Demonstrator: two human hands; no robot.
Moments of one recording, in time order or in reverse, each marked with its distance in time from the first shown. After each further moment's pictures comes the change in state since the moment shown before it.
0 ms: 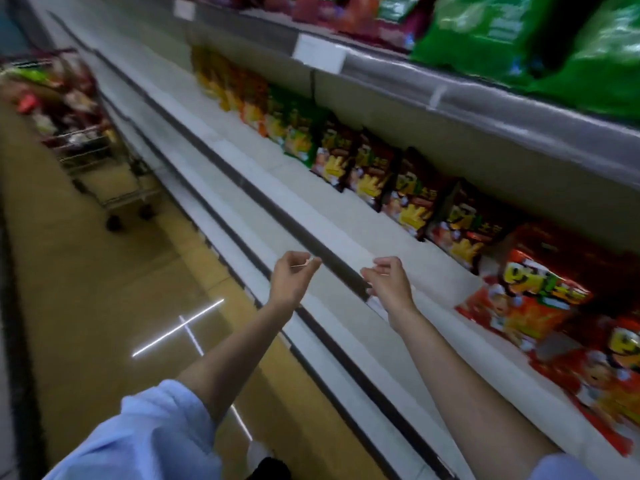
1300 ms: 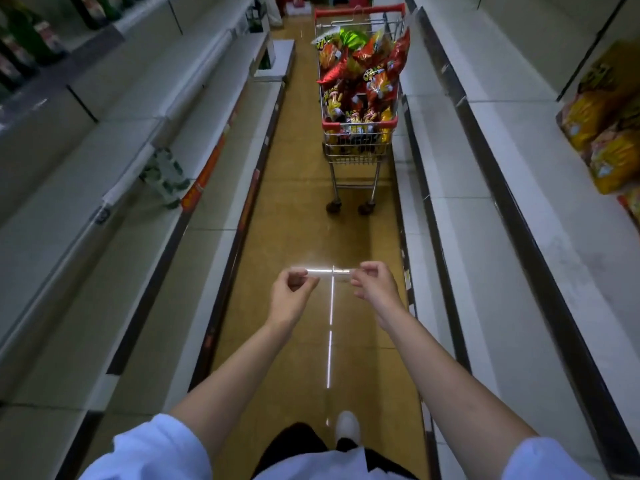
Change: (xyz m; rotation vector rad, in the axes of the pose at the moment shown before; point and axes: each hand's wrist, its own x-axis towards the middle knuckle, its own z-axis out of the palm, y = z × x) left_hand 0.420 -0.076 -0.530 -0.133 0.772 -0.264; right_hand 0.222 -0.177 0.758 -0.148 -0.856 0.071
